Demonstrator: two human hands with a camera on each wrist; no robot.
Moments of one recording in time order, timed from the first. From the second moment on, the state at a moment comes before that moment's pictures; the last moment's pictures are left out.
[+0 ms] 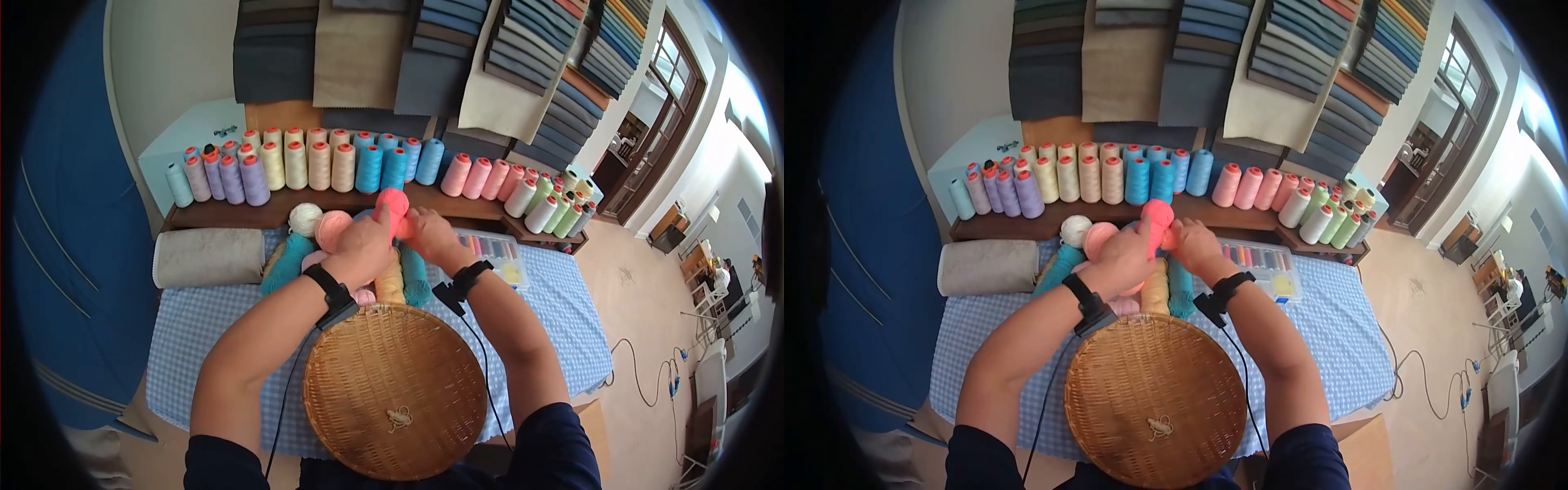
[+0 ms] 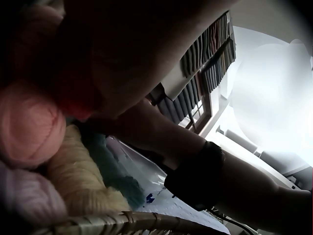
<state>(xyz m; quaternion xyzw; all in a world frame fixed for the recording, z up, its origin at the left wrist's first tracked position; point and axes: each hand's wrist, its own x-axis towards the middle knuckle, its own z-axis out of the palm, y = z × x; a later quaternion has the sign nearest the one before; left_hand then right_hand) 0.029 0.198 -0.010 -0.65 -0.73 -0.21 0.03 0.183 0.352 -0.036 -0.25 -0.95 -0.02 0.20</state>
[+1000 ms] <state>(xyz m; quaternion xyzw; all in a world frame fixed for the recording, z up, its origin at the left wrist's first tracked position) 0.105 -0.051 -0.011 -0.81 -0.56 -0.09 -0.15 0.309 0.115 -0.004 0.22 -0.97 0.07 0.01</state>
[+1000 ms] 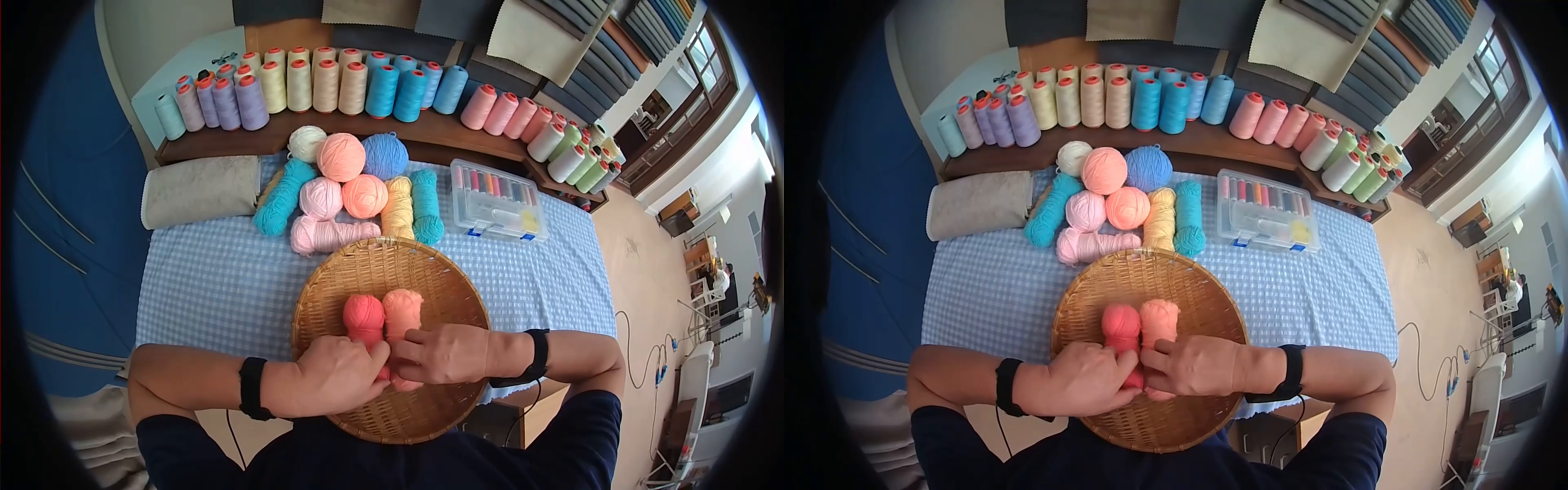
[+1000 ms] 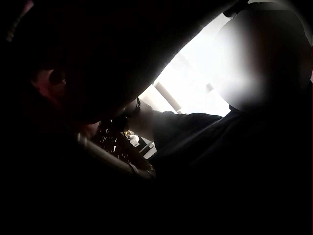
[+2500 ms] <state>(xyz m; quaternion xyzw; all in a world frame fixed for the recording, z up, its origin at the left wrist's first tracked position) 0.027 0.030 0.034 -0.76 -0.56 -0.32 -0.01 0.282 0.186 0.028 -0.07 -0.98 0.14 0.15</state>
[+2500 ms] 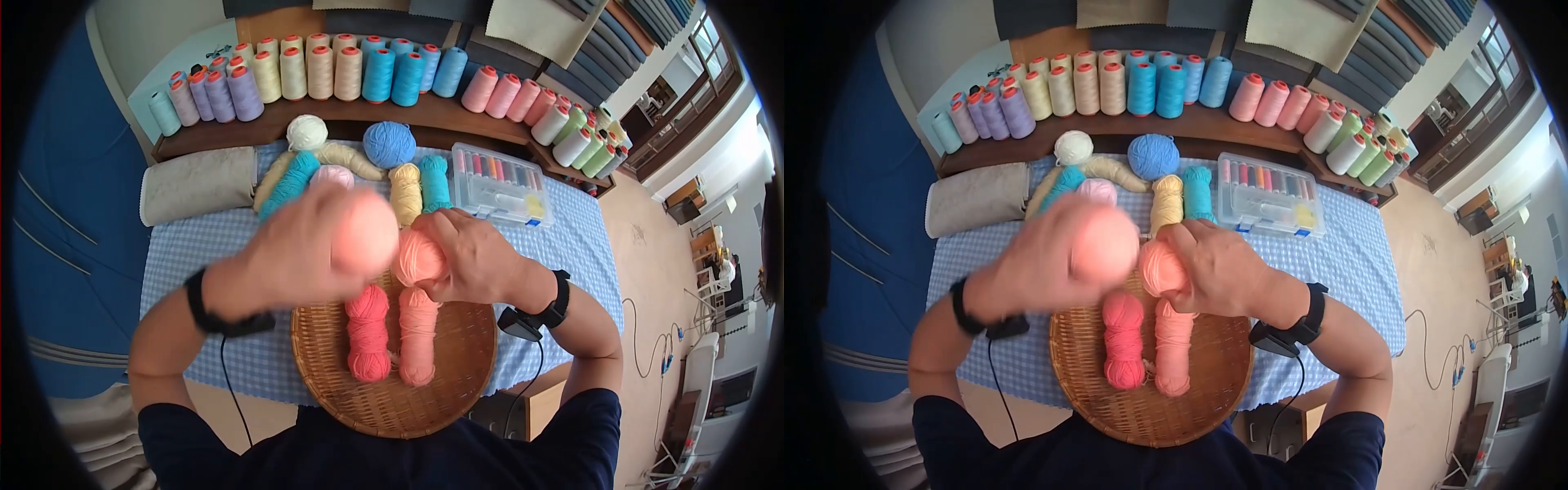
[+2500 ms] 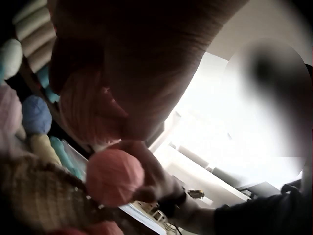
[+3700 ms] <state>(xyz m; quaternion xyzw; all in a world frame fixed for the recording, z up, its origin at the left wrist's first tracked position) 0.087 -0.017 -0.002 -0.85 -0.47 -0.01 -0.23 0.281 0.151 0.019 -0.12 -0.96 0.20 -0.13</state>
